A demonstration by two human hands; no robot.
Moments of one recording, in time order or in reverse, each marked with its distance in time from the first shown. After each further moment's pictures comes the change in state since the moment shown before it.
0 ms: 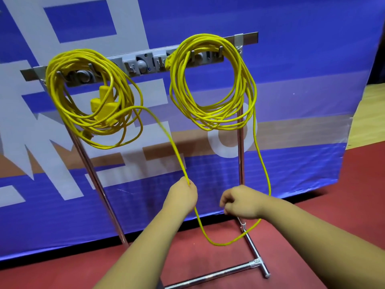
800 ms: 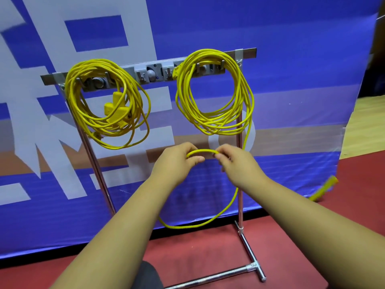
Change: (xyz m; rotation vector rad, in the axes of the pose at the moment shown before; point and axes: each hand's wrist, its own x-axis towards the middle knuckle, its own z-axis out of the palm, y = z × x) left_hand -0.006 0.054 -0.086 0.208 0.170 0.568; right_hand -0.023 -0.079 -0.055 0.105 0.735 -0.211
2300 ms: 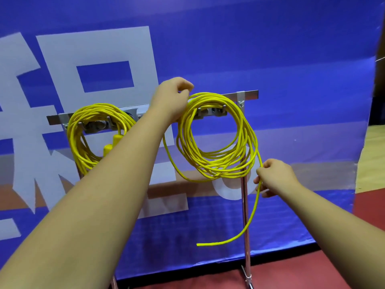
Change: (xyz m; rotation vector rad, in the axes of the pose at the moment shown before) left_hand 0.187 0.087 -0.150 -0.087 0.367 0.108; right_hand 0.095 0.057 -0.080 0.223 0.108 0.610
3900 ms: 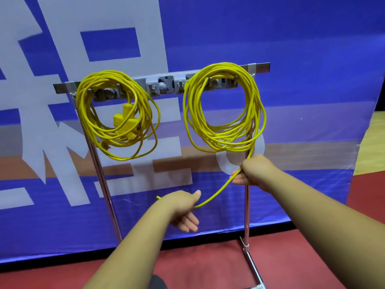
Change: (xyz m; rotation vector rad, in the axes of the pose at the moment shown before) left_hand -0.262 -0.101 0.087 -0.256 -0.954 -1.030; right_hand -0.032 0.017 0.070 0.195 -0.273 0.175
